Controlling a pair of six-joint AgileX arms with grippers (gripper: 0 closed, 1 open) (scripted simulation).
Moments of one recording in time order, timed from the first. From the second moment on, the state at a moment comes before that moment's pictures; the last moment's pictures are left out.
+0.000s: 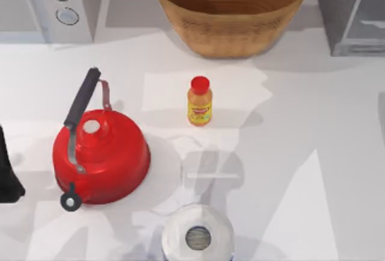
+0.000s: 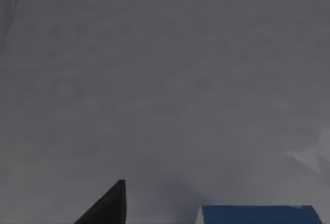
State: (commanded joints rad) left arm 0.00 0.00 0.00 0.00 0.00 0.00; right arm -0.20 2.20 1.72 -0.17 -0.17 -0.11
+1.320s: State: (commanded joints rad) left arm 0.00 0.00 0.00 0.00 0.00 0.00; right arm -0.06 0.55 0.48 -0.08 -0.04 -0.06
